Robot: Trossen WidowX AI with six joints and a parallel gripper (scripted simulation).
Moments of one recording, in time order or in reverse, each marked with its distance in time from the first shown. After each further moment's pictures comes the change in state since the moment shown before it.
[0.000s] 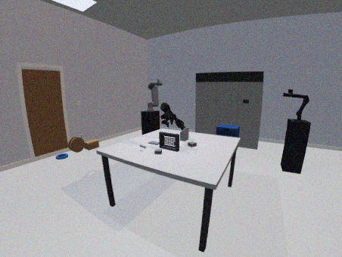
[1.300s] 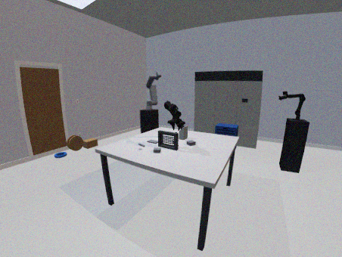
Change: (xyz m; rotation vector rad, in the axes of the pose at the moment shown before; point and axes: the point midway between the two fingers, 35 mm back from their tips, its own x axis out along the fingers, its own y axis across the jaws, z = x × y) arm 0.063 0.026 -0.074 -0.211 0.373 -0.548
